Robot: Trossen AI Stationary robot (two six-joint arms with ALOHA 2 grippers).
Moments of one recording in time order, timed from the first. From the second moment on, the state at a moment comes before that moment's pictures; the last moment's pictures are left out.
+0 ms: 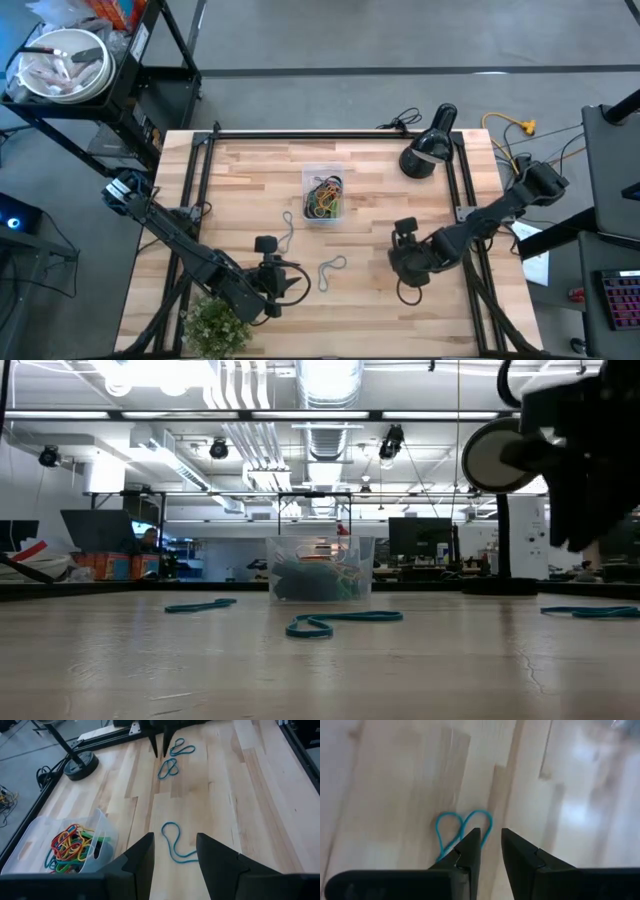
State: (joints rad) left arm -0.68 1.50 1.16 -0.43 -0.77 -0.34; right arm 0.54 1.44 0.84 -0.82 0.36 0.28
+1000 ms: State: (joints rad) left arm -0.68 1.50 1.16 -0.41 -0.77 -0.34; right arm 0.48 1.49 0.72 -0.65 0.23 0.34
